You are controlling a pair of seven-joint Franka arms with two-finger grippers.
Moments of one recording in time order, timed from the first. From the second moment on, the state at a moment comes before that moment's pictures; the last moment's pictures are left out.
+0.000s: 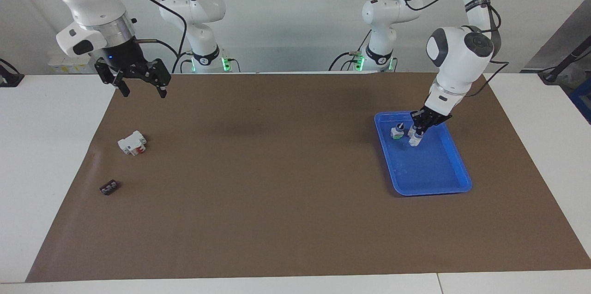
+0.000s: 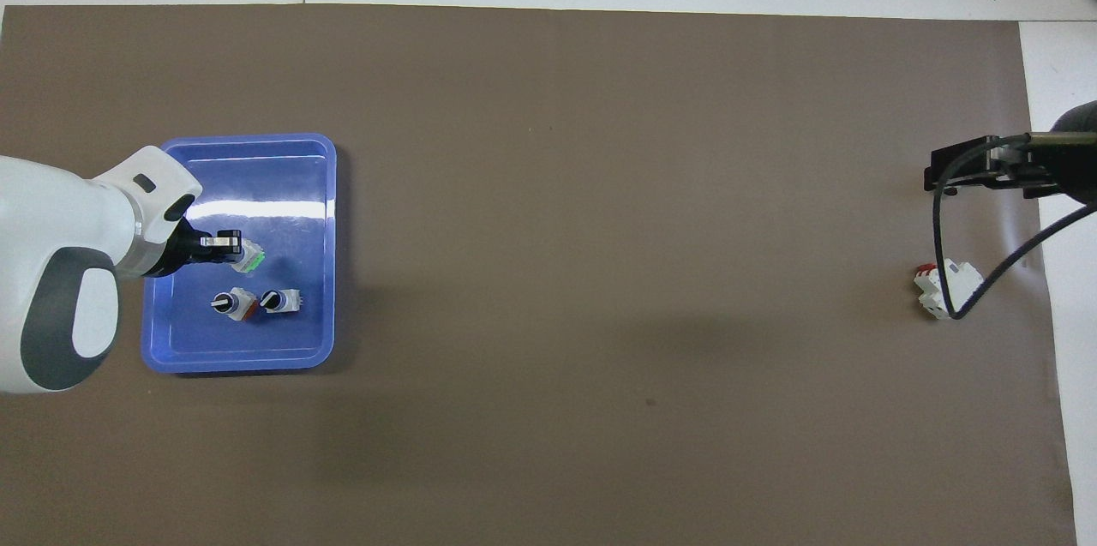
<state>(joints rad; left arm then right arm) 0.12 -0.03 -0.18 -2.17 -0.04 2.17 -0.03 0.08 -0.01 -0.08 -1.57 0.00 1.63 0.10</state>
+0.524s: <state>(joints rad) 0.12 0.00 -0.18 -2.18 -0.04 2.22 0.05 0.06 -0.02 -0.08 -1.54 -0.04 1.57 -0.01</state>
